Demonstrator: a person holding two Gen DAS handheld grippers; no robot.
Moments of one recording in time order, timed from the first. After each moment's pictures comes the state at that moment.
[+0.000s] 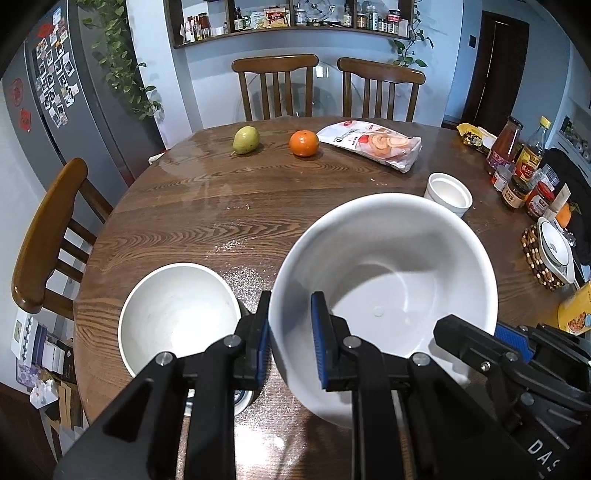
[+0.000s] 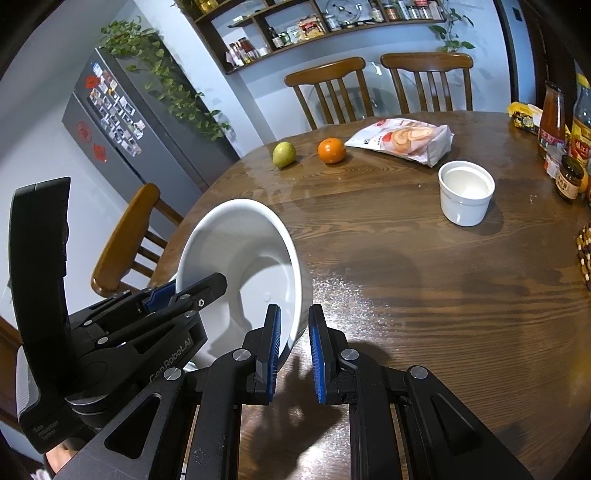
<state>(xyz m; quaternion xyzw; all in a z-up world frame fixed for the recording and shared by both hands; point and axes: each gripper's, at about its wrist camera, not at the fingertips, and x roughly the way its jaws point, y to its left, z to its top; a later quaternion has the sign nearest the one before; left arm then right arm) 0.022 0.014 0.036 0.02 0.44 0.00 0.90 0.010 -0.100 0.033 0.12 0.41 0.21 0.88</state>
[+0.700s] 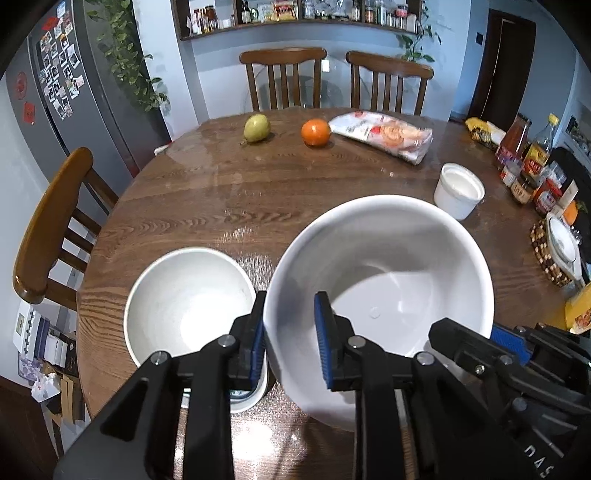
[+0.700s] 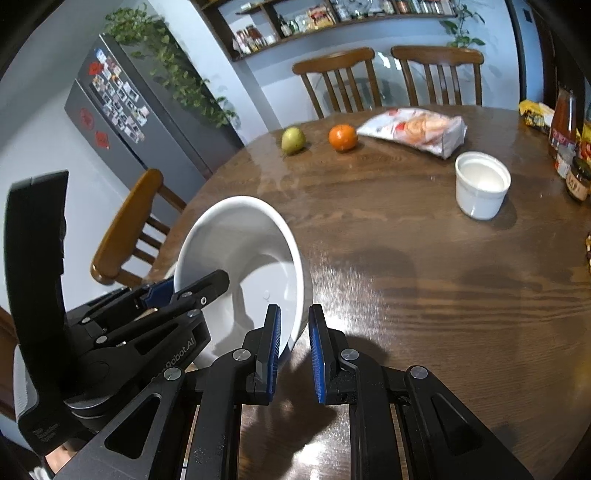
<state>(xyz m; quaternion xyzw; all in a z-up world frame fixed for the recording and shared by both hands) 0.021 0.025 0.021 0.02 0.45 0.01 0.89 0.012 -0.080 0.022 0.11 0.43 0.21 0.87</state>
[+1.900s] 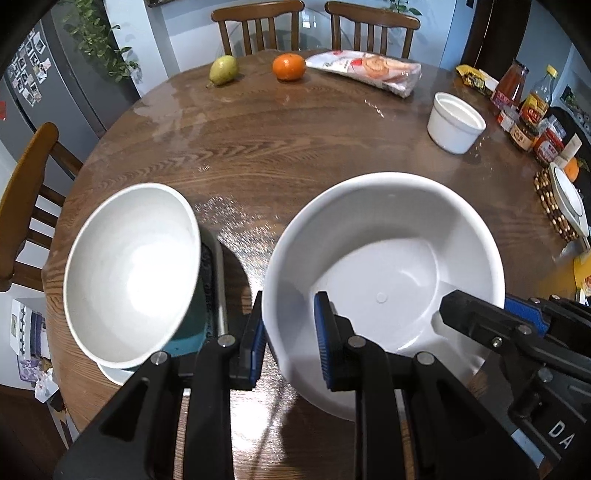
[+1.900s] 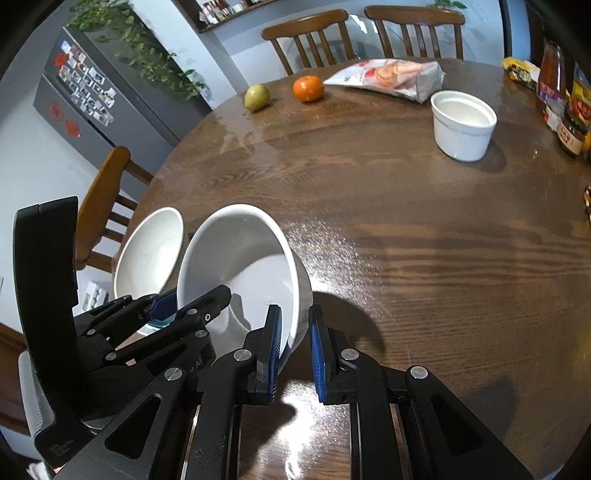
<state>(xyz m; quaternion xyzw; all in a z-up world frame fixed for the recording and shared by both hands) 0.025 0.009 -0.037 0.03 0.52 -0.03 0.85 0.018 -0.093 -0.020 0.11 0.50 0.18 0.84</state>
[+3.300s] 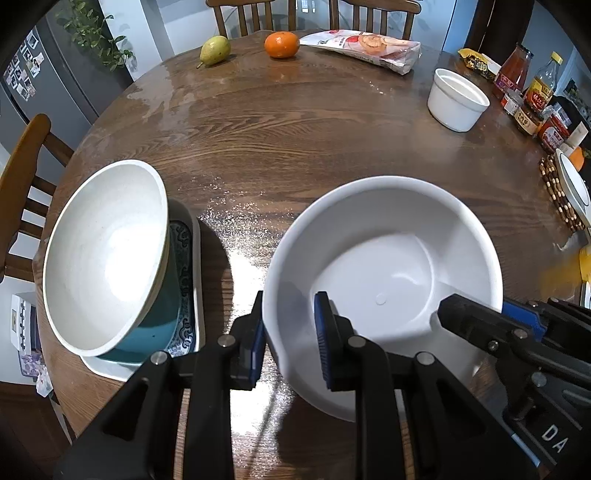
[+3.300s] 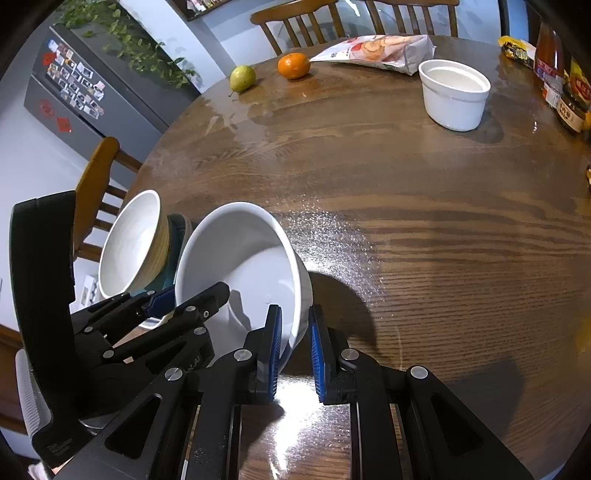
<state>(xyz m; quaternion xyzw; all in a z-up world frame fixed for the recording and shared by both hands) 0.032 -0.003 -0.056 0.03 0.55 -0.02 0.83 0.020 -0.100 -0.040 0.12 0.53 0.17 0.82</state>
